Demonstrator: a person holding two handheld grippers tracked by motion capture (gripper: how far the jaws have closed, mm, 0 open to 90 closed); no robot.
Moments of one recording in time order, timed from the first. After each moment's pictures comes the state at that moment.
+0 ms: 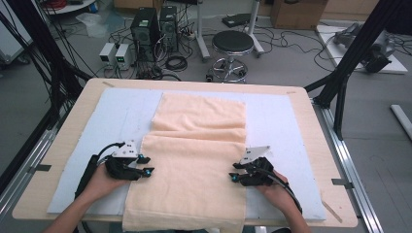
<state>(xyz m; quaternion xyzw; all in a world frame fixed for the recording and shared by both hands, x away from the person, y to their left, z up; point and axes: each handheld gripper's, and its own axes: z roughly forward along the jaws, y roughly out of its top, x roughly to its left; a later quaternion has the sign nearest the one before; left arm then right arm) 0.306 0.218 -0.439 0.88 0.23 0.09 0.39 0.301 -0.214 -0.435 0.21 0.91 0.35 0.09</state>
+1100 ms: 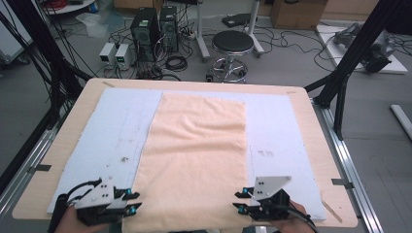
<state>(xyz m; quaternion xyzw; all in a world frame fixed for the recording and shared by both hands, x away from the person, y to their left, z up) 0.196 0.229 -0.394 0.87 0.19 0.10 0.45 0.206 -0.220 -0.386 0.14 0.91 0.39 0.07</state>
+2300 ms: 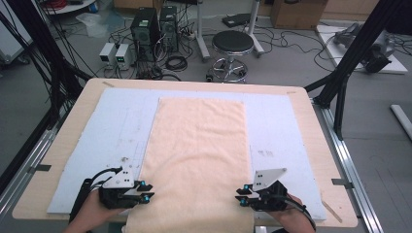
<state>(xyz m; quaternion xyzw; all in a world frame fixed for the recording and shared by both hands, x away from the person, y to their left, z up) 0.235 0.208 -0.419 0.88 0.20 0.08 0.42 0.231 -0.231 -0.413 0.16 0.91 0.38 0.05</state>
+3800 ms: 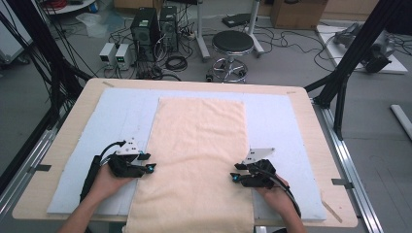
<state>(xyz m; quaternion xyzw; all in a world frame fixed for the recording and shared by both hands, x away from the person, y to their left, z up) 0.312 0.215 -0.441 0.87 0.28 0.12 0.39 0.294 -0.219 -0.439 0.25 0.89 0.37 0.10</state>
